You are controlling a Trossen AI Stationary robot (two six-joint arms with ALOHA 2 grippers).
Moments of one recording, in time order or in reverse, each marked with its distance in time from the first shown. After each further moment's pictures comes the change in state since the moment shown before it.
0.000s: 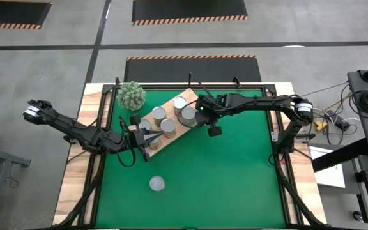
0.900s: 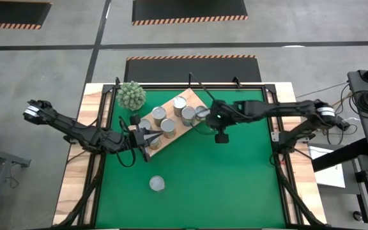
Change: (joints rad) left arm 0.000 0.000 0.000 0.007 0.000 0.000; right arm 0.108 -0.263 -0.190 0.072 0.007 0.273
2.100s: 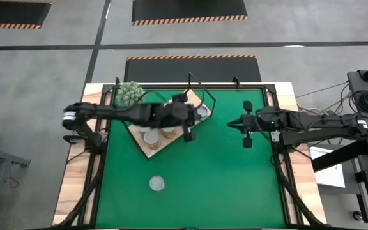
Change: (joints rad) left arm 0.364 0.679 0.918 -0.624 0.363 -0.130; right arm 0.077 -0.716 -0.530 0.408 -0.008 0.029
